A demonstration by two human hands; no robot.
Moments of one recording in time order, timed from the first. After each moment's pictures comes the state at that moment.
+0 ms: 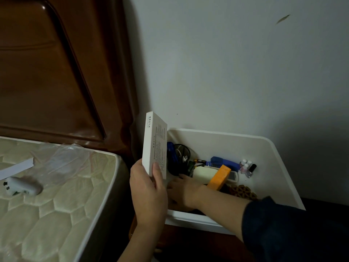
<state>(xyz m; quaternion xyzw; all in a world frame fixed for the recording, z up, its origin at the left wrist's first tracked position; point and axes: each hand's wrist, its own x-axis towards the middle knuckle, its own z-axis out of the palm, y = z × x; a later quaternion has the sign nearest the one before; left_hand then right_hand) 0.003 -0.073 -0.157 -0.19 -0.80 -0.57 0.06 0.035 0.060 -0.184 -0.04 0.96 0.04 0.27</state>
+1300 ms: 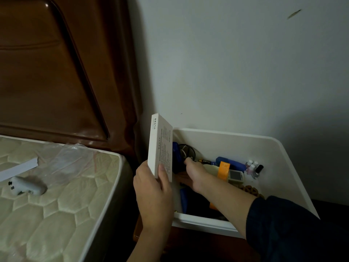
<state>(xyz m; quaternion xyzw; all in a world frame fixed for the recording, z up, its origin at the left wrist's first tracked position) 0.000 -0.072 -0.162 -0.18 -0.83 -0.52 0.08 -0.001 0.083 -0.195 0.51 0.46 -0.73 -0.05</state>
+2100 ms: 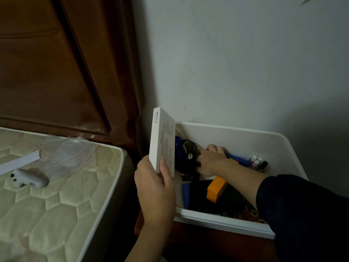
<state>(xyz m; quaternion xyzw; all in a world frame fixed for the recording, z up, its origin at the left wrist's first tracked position) 0.001 -0.072 -0.162 -0.18 -0.83 -0.53 0.07 0.013 0.148 -0.186 0.23 0.93 0.02 0.29</state>
